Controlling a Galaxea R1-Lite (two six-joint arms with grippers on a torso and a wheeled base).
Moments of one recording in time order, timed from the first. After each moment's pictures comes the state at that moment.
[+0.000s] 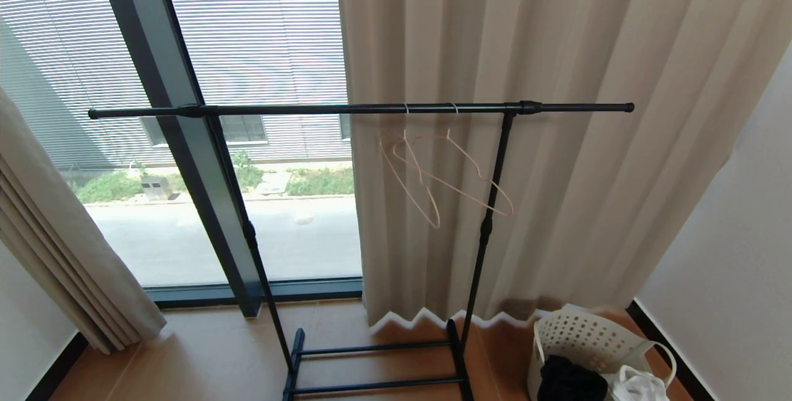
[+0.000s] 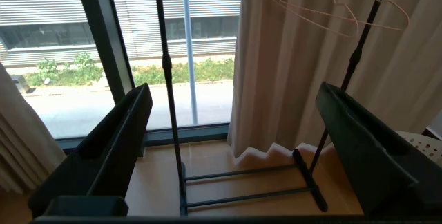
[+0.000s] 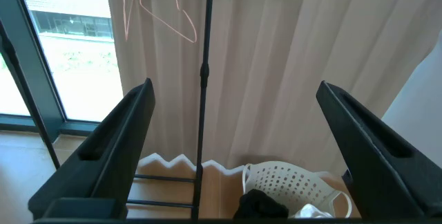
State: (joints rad) left arm 0.00 0.00 0.00 -0.06 -0.07 0.01; right arm 0.00 0.00 0.00 -0.08 0.07 -0.03
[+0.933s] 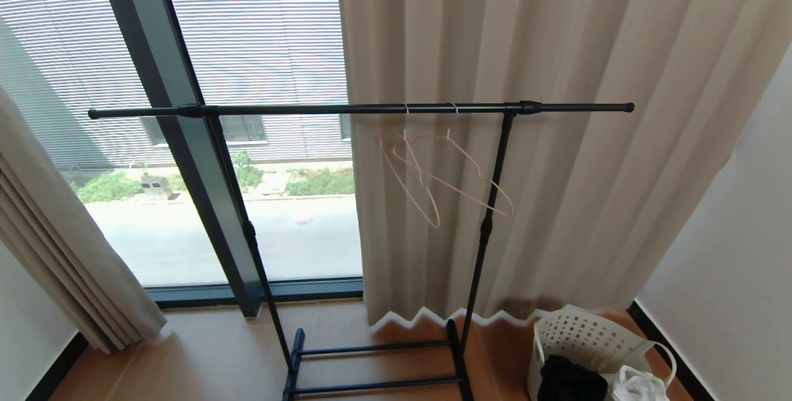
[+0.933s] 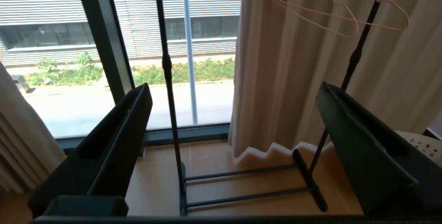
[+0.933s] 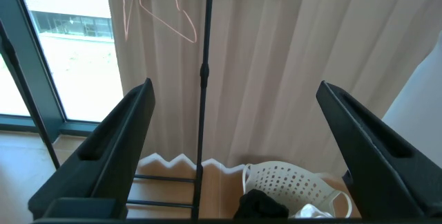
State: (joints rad) left arm 0.00 0.00 0.00 -0.06 -0.07 0.01; right arm 0.00 0.00 0.00 -0.08 0.07 -0.03
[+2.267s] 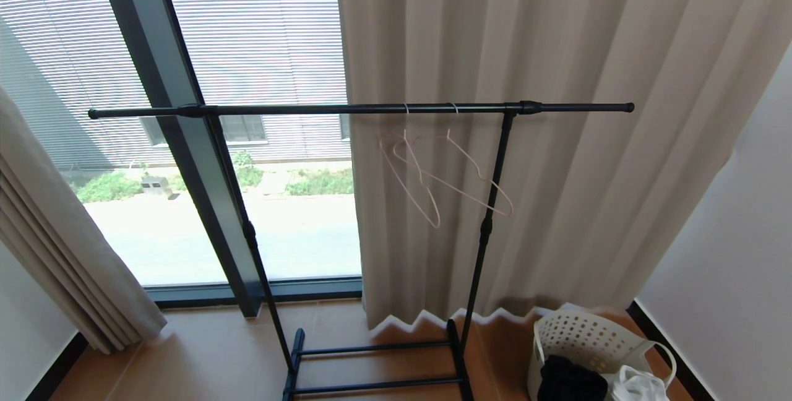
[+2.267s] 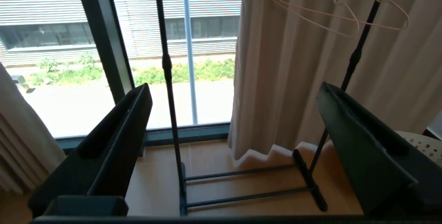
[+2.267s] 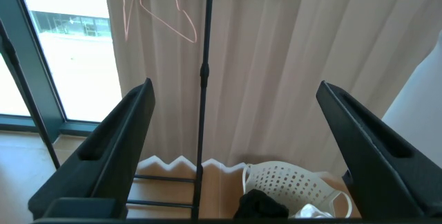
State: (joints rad) left arm 0.00 0.00 0.00 -0.06 -0.07 0.01; right arm 0.00 0.00 0.00 -0.08 0.07 -0.03
